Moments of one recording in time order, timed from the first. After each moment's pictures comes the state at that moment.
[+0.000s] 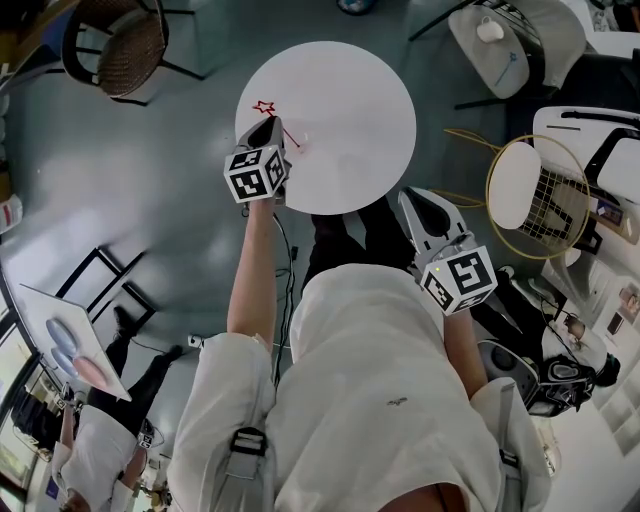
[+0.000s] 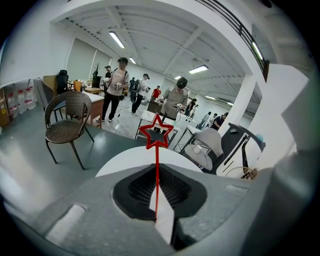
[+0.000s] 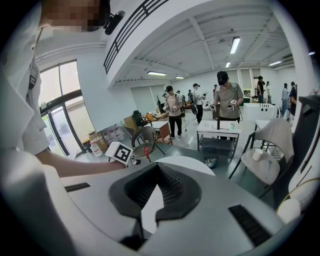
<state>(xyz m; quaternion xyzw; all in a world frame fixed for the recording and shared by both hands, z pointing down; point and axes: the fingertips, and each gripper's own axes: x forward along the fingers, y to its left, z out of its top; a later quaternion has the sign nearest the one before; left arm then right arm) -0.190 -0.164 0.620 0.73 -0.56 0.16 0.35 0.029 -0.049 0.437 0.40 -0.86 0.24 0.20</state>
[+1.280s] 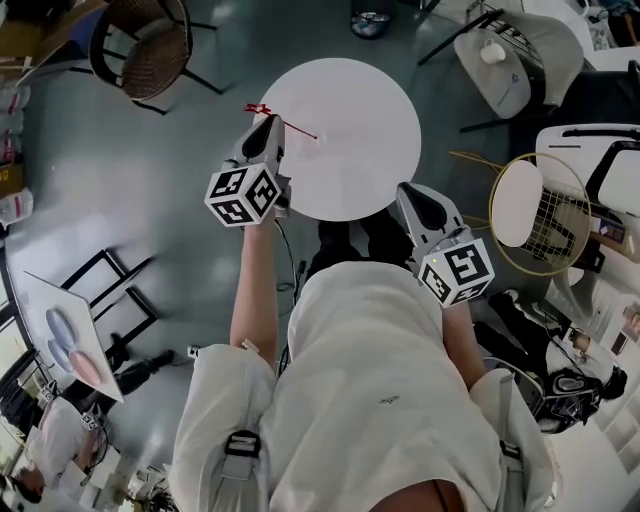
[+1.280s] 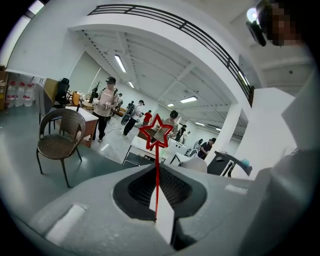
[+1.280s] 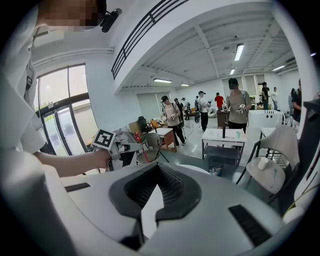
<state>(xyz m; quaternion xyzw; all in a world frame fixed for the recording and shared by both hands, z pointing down) -0.199 -0.146 0.469 0.77 -0.57 0.01 0.29 0.015 -0.040 0.410 0.39 -0.88 0.21 0.17</state>
